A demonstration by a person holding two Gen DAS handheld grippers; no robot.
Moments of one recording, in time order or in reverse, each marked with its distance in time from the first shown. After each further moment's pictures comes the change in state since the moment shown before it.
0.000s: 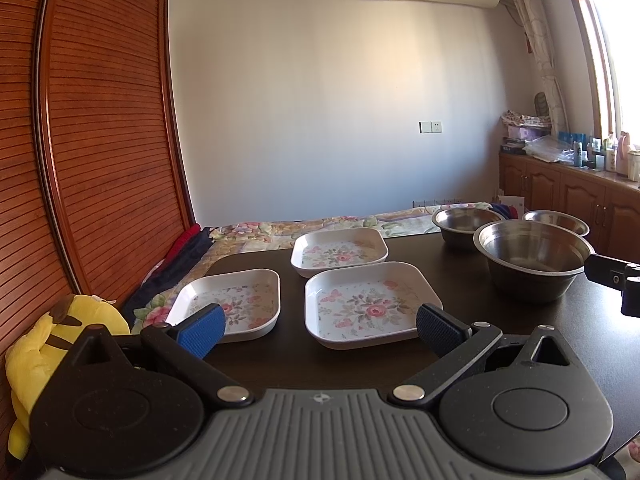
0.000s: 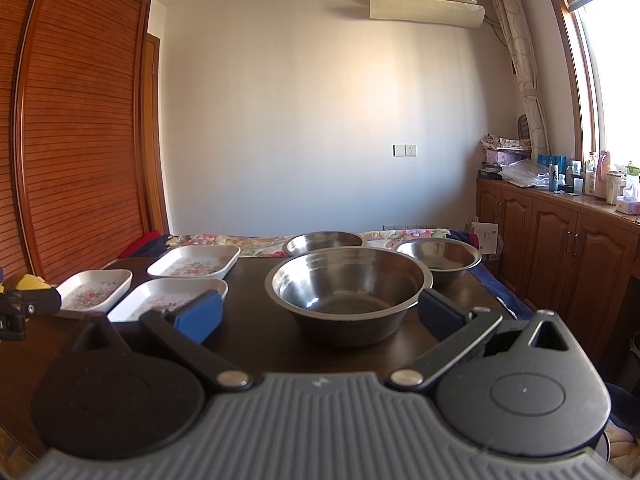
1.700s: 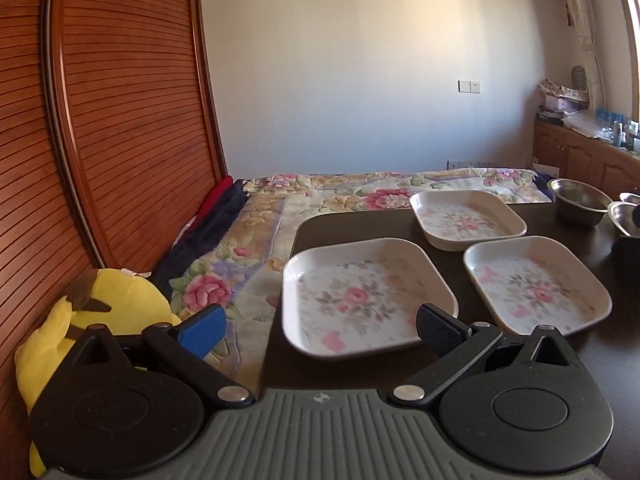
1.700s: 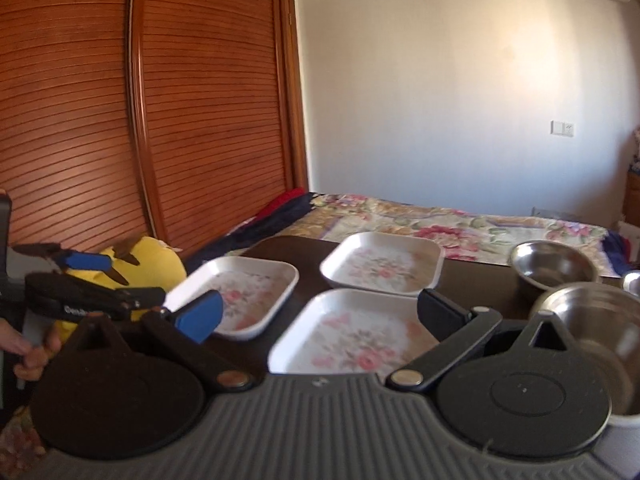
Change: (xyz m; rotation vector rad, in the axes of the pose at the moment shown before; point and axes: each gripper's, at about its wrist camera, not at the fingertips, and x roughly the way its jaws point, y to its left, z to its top) left arm 0.102 0.156 0.004 -0.023 0.158 0.013; right arm 0.096 0.142 0.042 -0.116 0.168 0.436
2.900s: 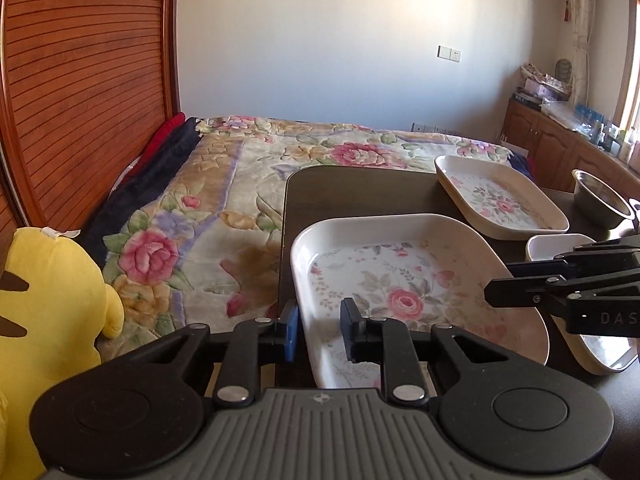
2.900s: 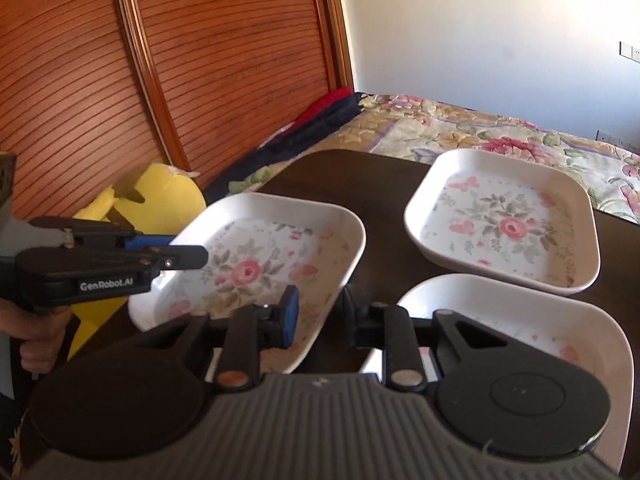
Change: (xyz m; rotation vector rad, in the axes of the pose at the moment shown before) left arm 0.114 0.054 0.009 -0.075 0.164 -0.195; right arm 0.150 0.027 0.005 0.017 0.329 0.127
